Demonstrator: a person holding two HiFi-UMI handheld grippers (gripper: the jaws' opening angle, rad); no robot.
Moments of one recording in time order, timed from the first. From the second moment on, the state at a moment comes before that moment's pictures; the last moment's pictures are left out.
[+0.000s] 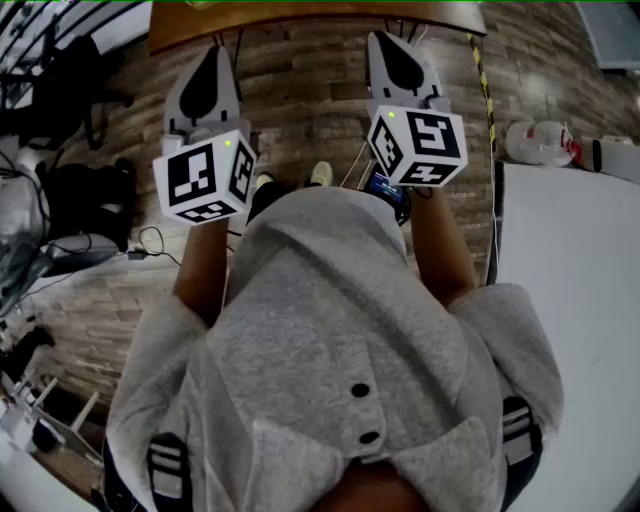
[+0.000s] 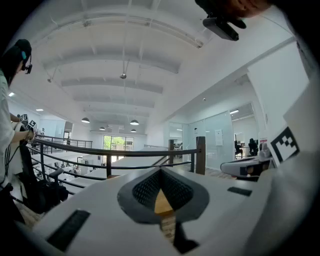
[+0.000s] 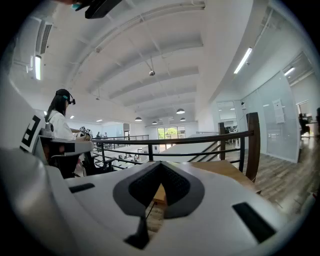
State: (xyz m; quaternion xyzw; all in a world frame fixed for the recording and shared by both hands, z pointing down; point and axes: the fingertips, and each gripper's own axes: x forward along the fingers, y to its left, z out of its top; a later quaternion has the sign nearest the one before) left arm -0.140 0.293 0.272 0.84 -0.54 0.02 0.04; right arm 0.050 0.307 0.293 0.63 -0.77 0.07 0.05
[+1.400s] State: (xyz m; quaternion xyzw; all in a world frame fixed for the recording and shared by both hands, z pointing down) left arm -0.136 0.303 0.265 0.84 -0.54 0.04 0.03; right arm 0.035 0.312 0.294 0.58 -0.81 0.08 0.04
